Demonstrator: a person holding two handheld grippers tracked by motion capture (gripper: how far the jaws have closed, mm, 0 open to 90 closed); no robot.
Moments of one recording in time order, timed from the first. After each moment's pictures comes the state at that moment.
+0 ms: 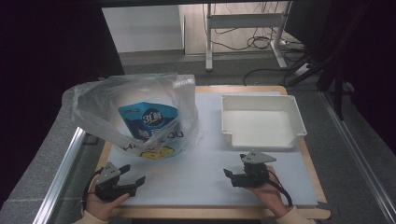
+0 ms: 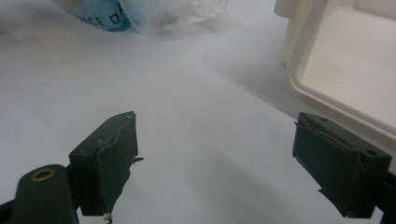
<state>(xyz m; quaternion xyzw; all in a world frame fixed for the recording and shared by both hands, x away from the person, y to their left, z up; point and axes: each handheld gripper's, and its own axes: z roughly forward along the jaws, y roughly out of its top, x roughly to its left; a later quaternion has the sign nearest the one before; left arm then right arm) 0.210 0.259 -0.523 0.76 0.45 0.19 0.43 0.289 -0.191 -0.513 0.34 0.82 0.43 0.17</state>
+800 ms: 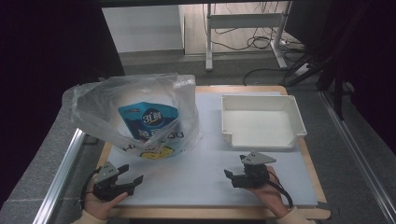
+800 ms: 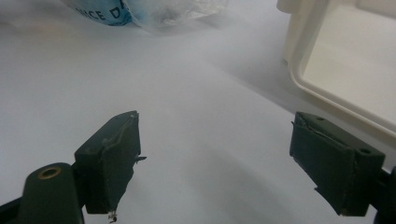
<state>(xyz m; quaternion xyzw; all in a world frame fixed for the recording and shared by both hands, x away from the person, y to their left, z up) 0.211 0.263 -0.520 0.76 0.46 0.19 0.43 0.287 -0.192 -0.514 0.33 0.82 0.42 0.18</state>
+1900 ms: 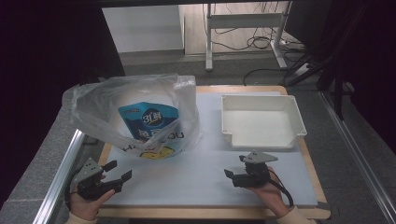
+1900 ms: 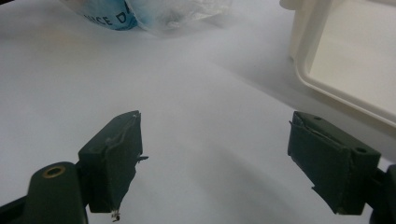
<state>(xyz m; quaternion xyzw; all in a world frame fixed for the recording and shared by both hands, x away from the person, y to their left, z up) 0.198 0.289 -0.490 0.73 0.47 0.21 0.45 0.289 -0.195 -0.514 0.34 0.82 0.43 0.15</state>
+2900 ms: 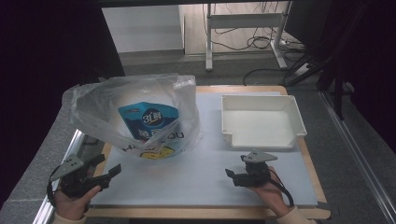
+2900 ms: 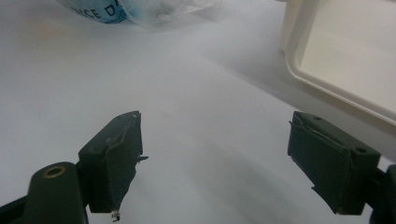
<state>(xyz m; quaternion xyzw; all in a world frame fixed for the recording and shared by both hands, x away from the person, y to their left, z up) 0.189 0.310 -0.452 0.69 0.48 0.22 0.49 0.291 -0.197 -0.514 0.35 0.82 0.42 0.16</state>
